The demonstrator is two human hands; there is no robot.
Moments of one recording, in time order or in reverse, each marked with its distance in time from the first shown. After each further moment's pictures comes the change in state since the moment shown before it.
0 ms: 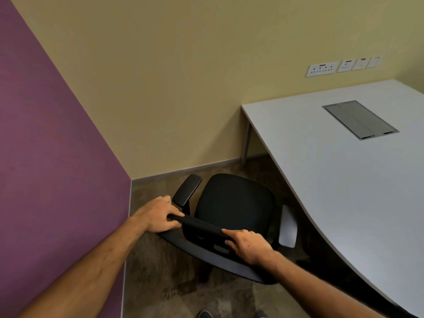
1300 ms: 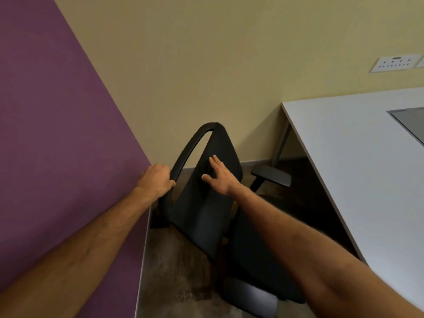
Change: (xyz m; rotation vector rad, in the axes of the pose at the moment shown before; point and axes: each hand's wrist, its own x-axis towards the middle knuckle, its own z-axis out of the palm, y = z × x) left_hand 0.080 -0.101 -0.100 0.123 0.203 -0.632; right_hand 0.298 -0.083 -0.123 0.435 0.137 -0.127
